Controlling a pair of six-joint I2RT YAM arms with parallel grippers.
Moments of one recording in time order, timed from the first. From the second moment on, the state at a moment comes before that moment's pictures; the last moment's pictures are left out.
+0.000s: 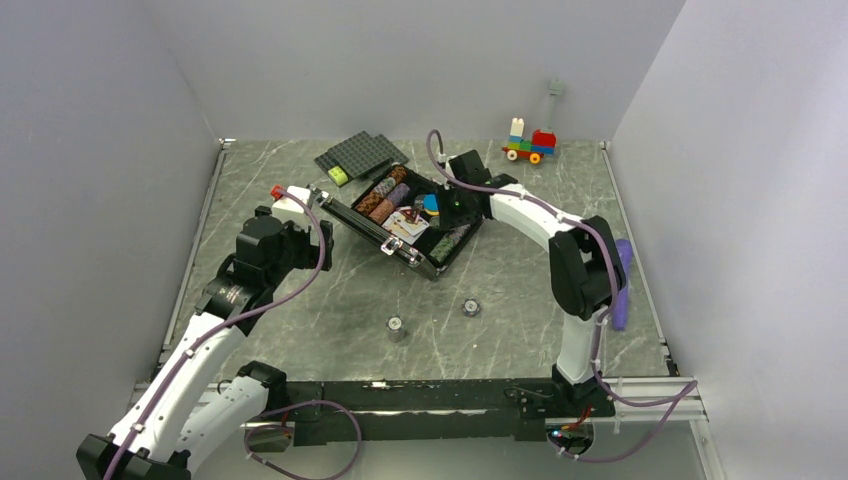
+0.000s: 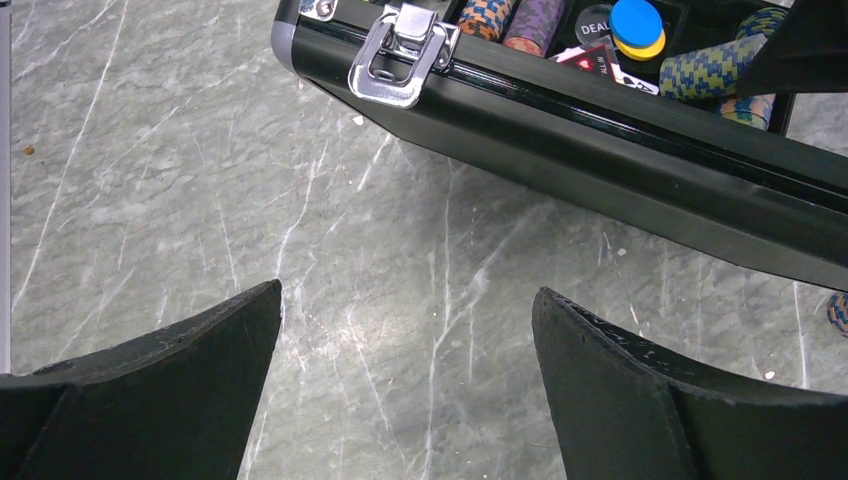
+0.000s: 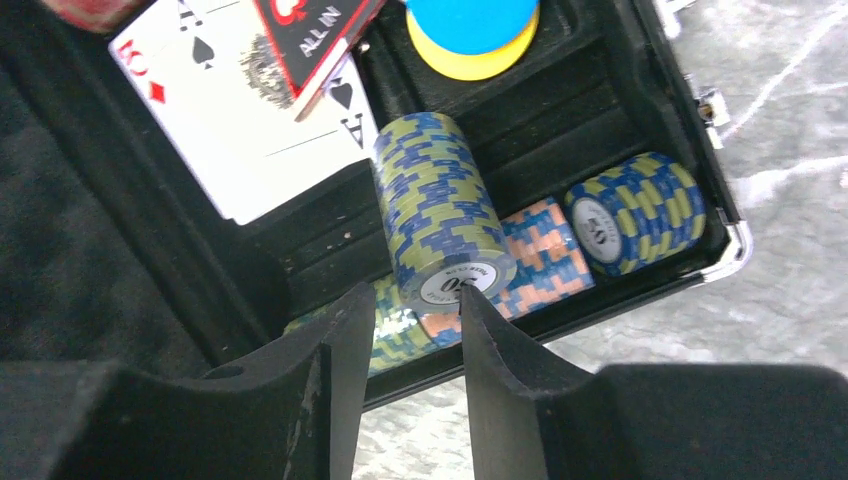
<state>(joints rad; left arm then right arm) -0.36 0.80 0.79 -0.40 -0.13 -0.04 0.49 1.91 1.44 -0.47 -0.11 0.16</state>
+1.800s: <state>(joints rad) -0.36 0.82 0.79 -0.40 -0.13 -0.04 0.41 2.15 1.77 -0.57 0.05 -0.01</state>
